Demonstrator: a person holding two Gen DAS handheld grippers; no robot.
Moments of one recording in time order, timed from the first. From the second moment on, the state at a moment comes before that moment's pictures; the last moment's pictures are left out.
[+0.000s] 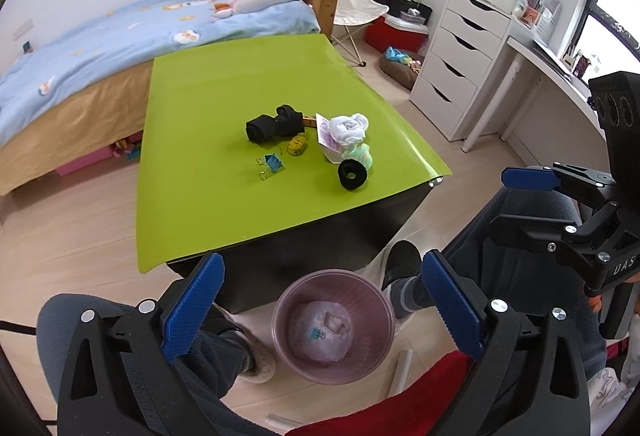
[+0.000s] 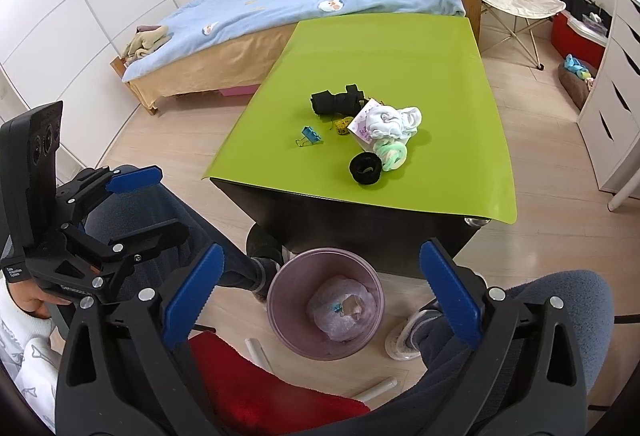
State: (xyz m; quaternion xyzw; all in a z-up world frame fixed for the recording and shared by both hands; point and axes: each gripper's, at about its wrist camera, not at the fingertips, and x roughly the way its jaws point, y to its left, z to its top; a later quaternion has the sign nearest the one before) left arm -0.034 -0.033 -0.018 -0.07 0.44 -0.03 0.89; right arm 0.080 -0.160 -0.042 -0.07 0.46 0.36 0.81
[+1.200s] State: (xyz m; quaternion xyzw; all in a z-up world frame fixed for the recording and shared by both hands) left arm 0.000 0.026 -0.002 -0.09 0.44 0.00 0.90; right arm 0.206 -0.061 -0.139 -0.07 0.60 0.25 0.76
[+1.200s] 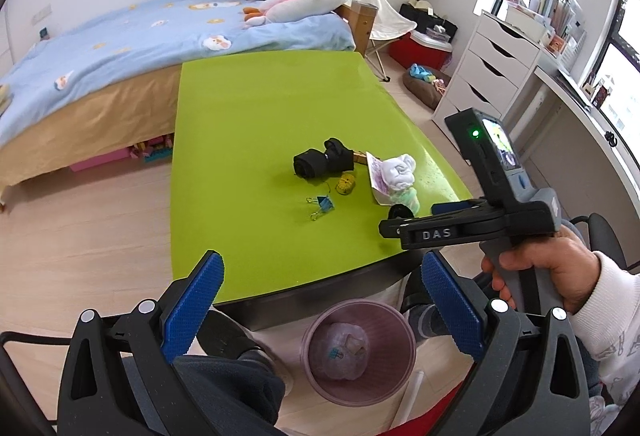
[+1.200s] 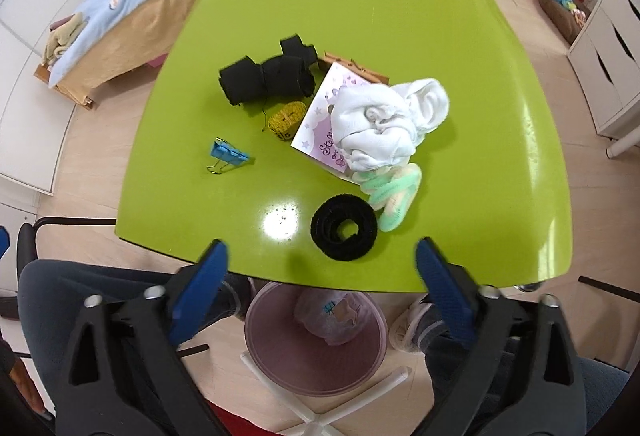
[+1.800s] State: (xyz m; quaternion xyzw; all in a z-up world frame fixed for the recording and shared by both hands) left arm 0.021 0.032 -0.012 -0.10 0.45 0.00 0.89; right arm 0.214 -0.064 -0.146 -0.07 0.60 0.26 0.76
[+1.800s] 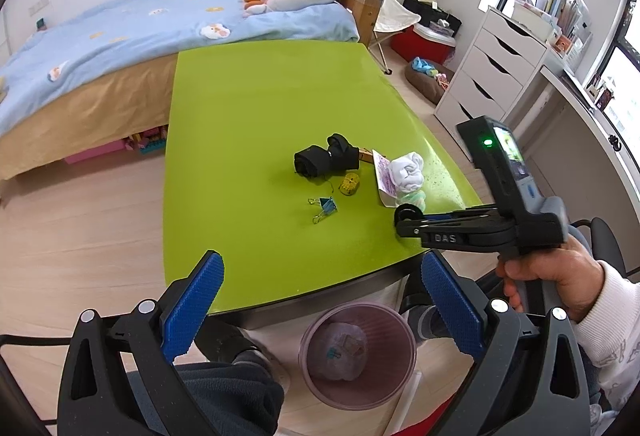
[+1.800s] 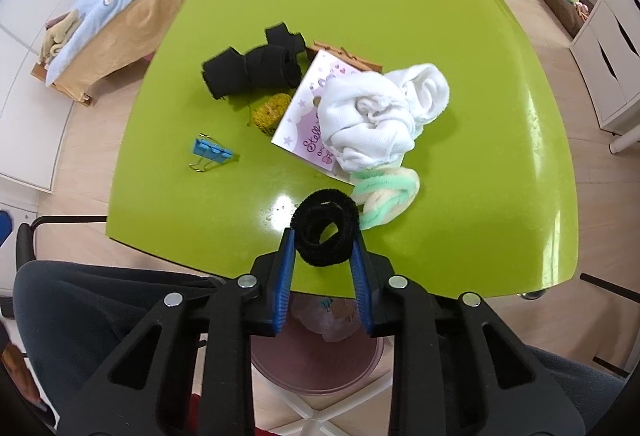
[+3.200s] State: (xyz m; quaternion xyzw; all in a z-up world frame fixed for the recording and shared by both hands) left arm 0.152 0.026 -0.115 -0.12 0.57 -0.02 0.81; right arm 0.194 -0.111 -0.067 -0.06 0.53 0.31 0.79
